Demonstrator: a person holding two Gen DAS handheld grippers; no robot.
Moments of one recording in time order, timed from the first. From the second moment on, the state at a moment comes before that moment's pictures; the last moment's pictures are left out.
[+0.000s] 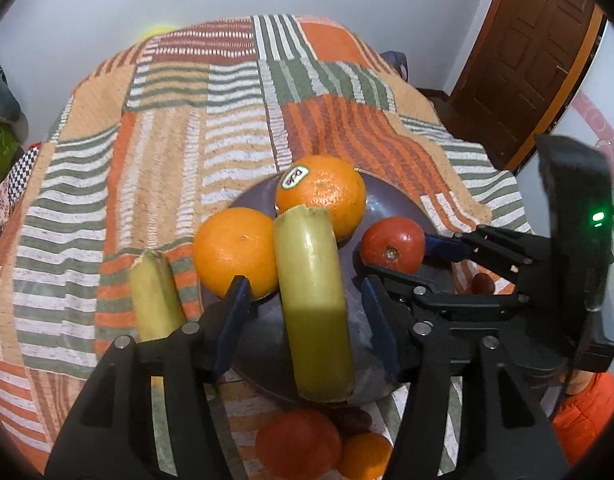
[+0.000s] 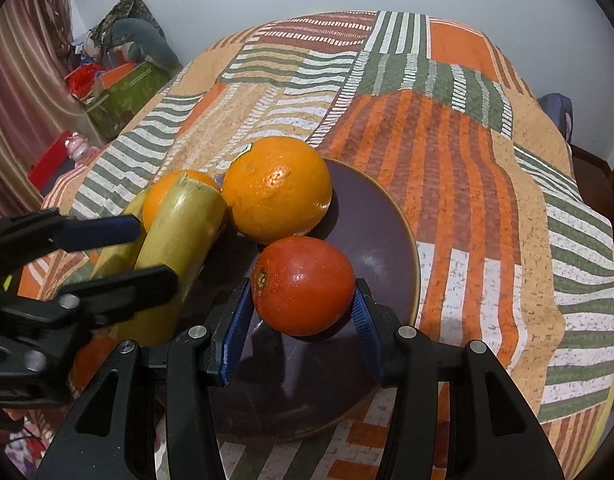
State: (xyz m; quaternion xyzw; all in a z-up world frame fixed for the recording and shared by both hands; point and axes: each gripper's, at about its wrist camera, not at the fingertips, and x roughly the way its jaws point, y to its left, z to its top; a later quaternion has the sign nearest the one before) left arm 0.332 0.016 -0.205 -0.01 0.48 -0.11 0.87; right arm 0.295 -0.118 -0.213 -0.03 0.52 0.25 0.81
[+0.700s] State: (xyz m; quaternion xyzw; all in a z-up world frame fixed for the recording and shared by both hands) left arm 0.308 0.112 -0.202 -0.04 0.47 0.00 0.88; right arm 0.262 -0.154 -0.168 -0.05 0.47 0.21 0.86
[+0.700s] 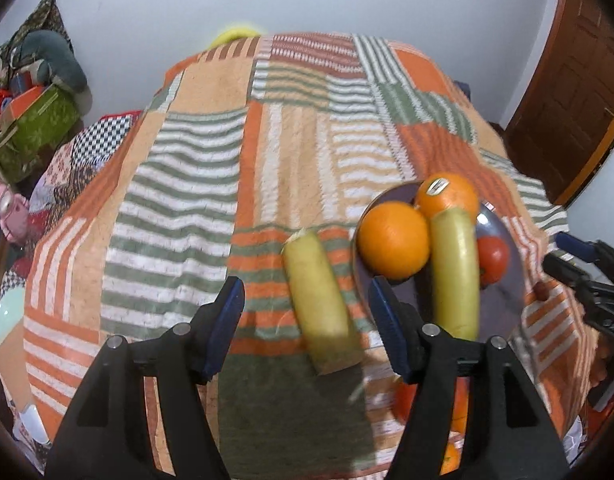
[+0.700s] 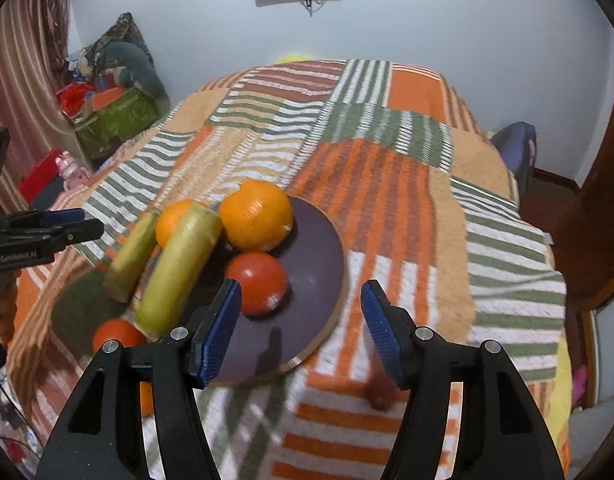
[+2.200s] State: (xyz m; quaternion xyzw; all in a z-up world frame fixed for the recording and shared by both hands) left arm 0.314 0.108 -0.266 -0.07 0.53 -0.03 0.84; right arm 0.244 -0.204 -0.214 -0.02 0.52 0.15 0.84
